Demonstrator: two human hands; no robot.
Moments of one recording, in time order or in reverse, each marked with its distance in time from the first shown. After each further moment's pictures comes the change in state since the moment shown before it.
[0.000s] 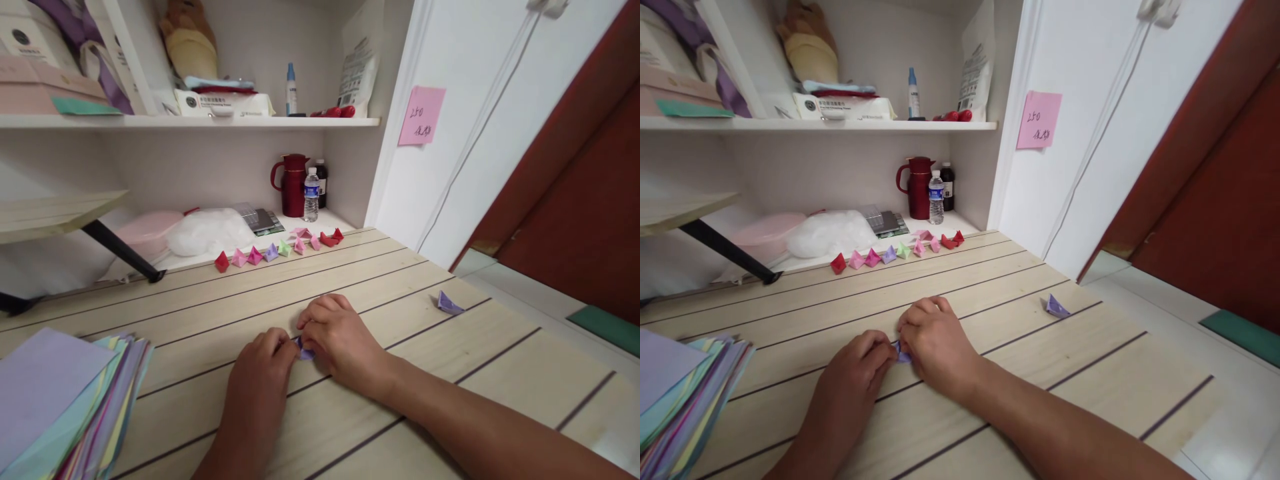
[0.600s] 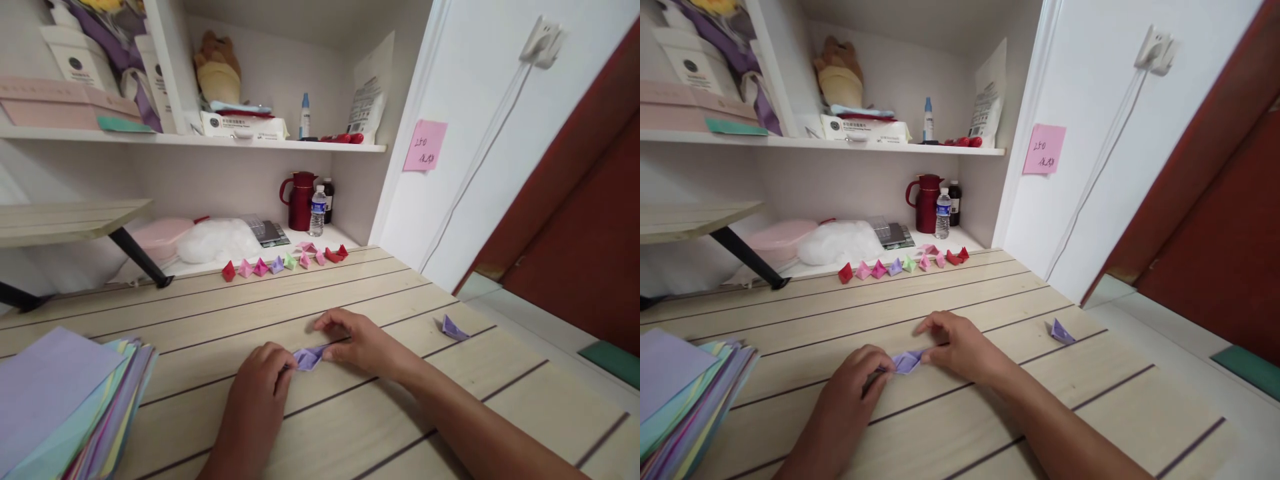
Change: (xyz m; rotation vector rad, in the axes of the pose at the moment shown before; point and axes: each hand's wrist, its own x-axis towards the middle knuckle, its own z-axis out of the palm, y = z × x) left_hand -0.001 -0.009 -0.002 -0.369 0.076 -0.137; right_hand -0.002 0.041 -0.014 0.554 -0.121 0.416
